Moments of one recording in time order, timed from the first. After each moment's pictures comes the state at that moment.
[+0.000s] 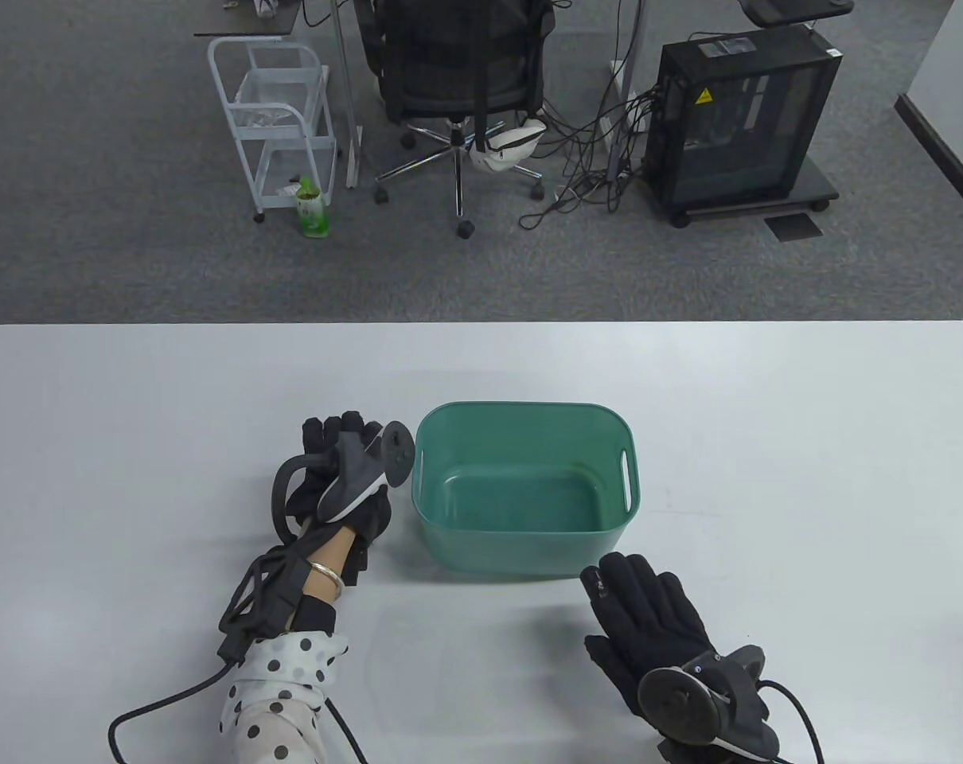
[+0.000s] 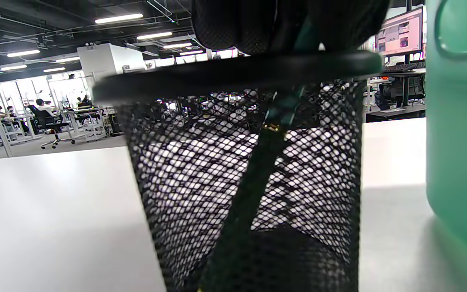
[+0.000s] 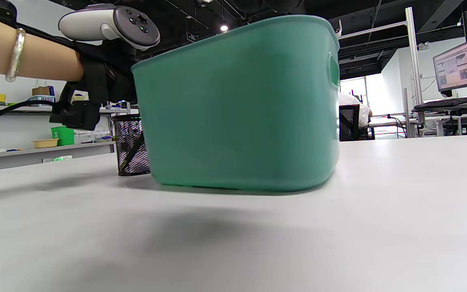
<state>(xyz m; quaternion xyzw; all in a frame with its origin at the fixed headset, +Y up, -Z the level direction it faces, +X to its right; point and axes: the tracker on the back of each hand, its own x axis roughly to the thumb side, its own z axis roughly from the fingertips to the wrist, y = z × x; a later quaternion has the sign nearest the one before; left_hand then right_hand) -0.171 -0.681 -0.411 -0.01 0.02 -0.06 1.00 0.163 -0.711 -0.205 0.20 -0.13 0.96 0.12</state>
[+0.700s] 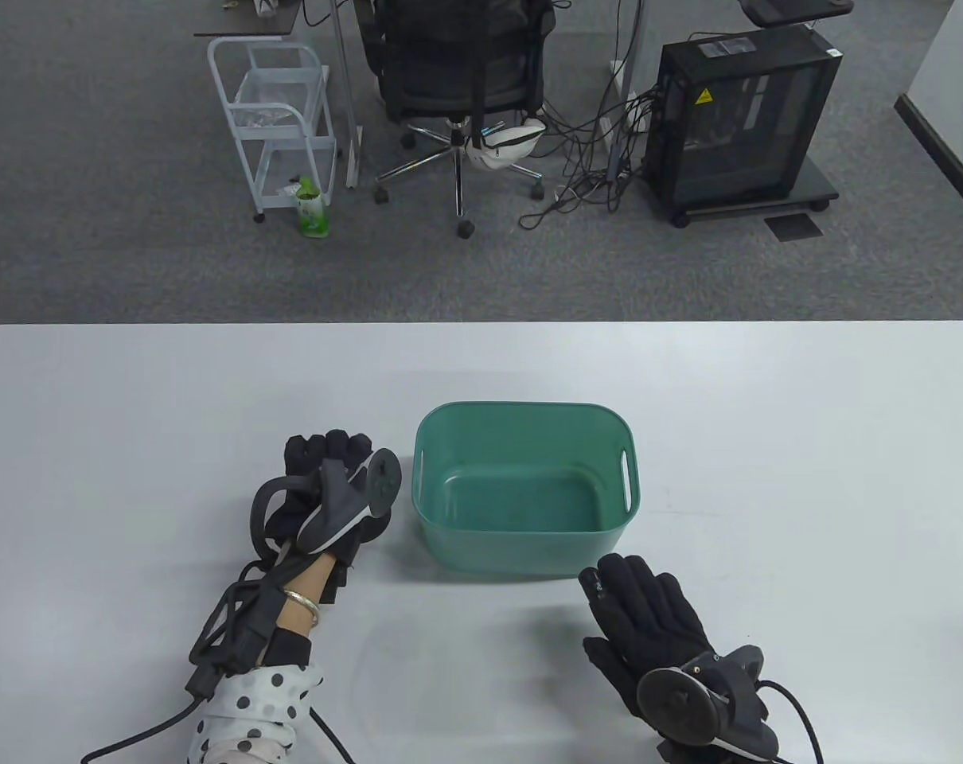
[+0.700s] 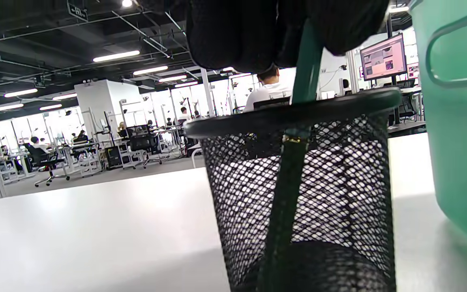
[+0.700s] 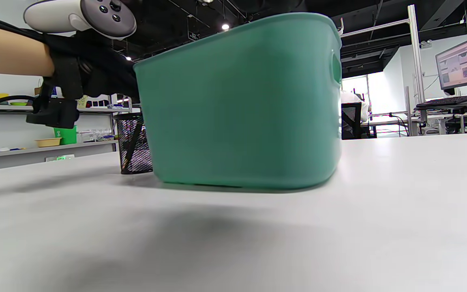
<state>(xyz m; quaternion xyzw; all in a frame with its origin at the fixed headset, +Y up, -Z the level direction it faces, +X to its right) -0.184 -0.674 -0.376 0.05 0.00 -0.08 1.00 0.163 -0.711 -0.205 0.20 -0.12 0.96 0.12</state>
